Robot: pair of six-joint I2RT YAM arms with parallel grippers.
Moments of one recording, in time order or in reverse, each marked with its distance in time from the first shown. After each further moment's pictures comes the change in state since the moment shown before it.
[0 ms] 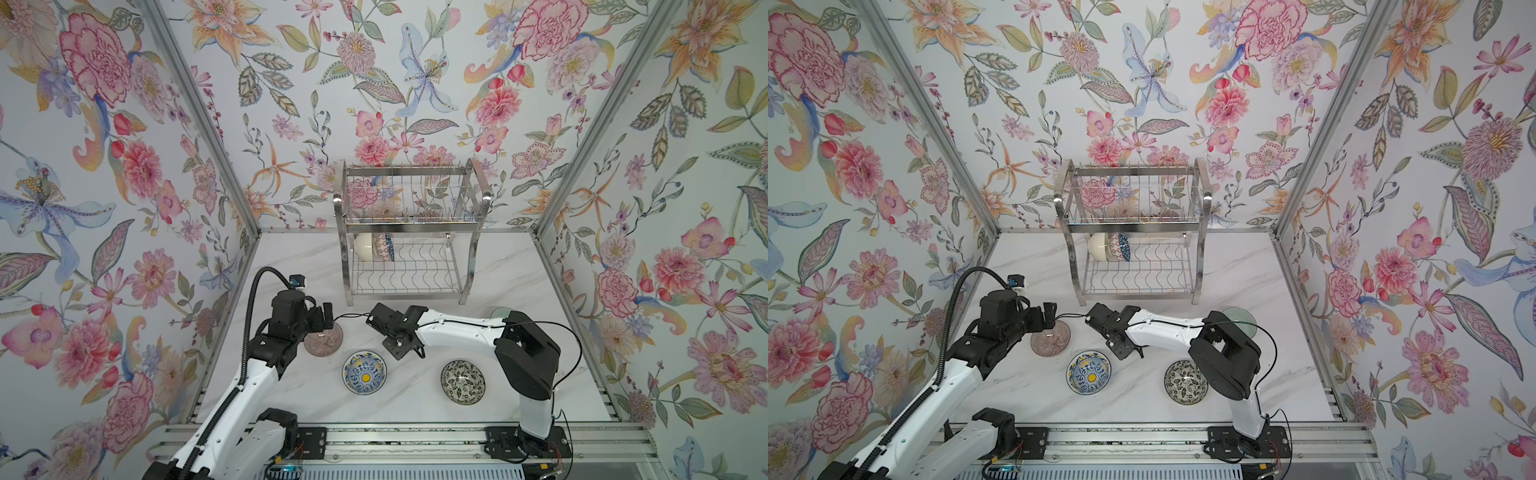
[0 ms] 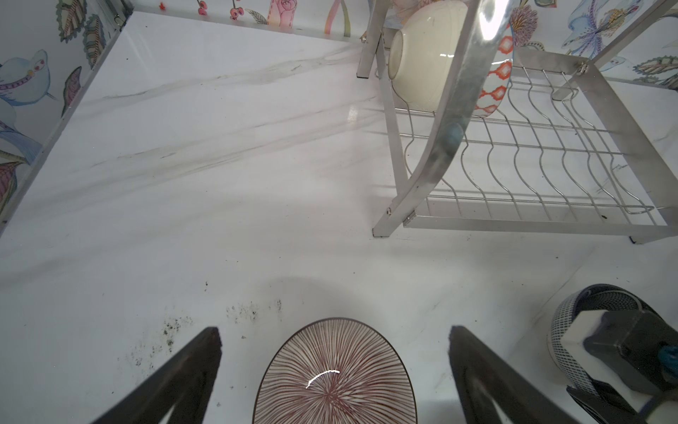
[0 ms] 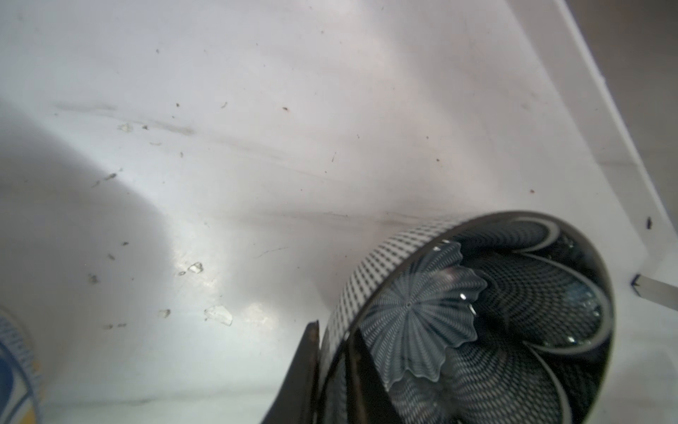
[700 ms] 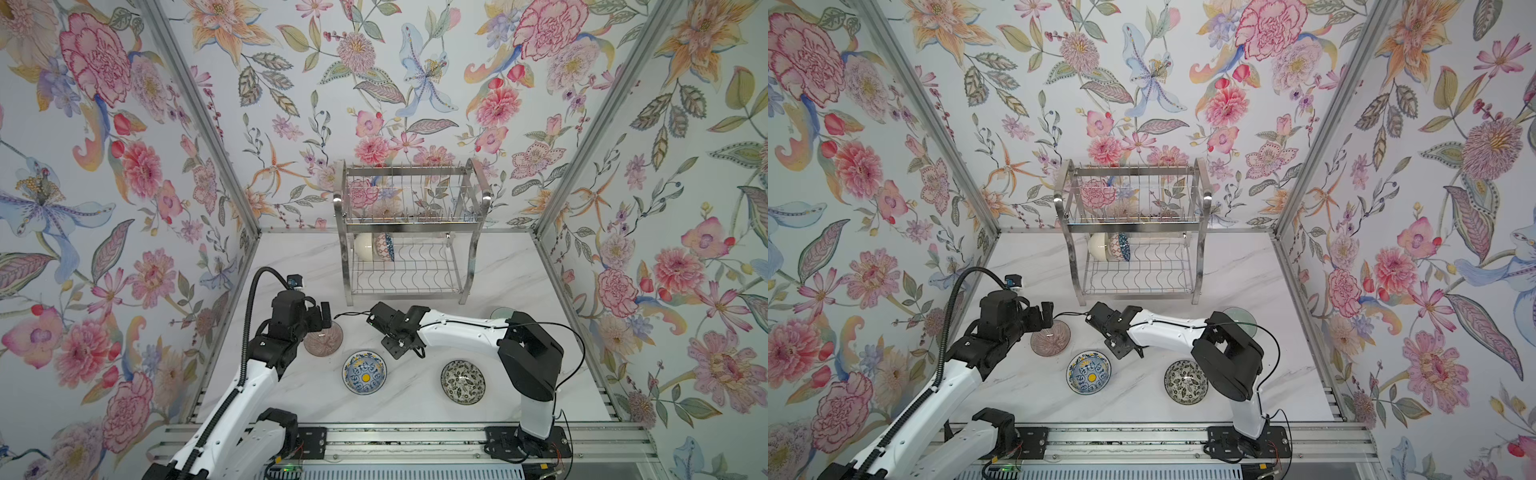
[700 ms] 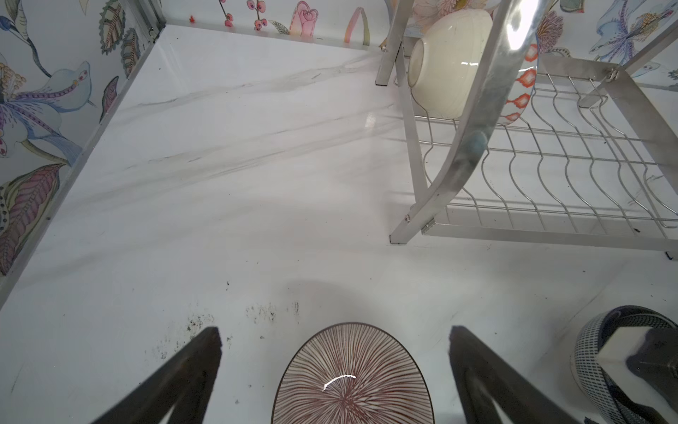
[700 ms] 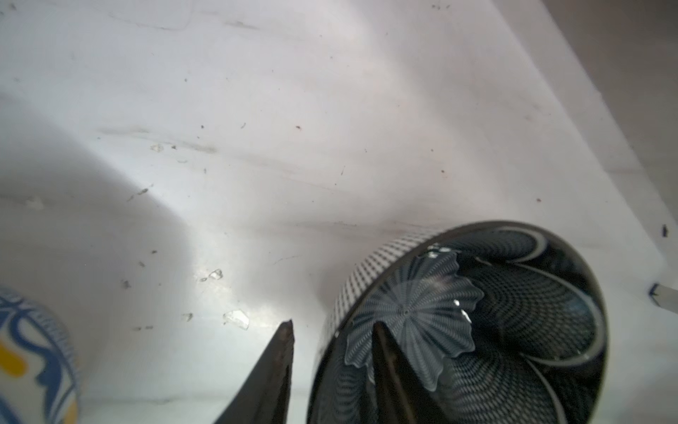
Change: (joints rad) left arm -0.006 -0.002 0.000 -0.006 -0.080 0.000; right arm 0.000 -0.009 -0.007 0.032 -0.016 0.007
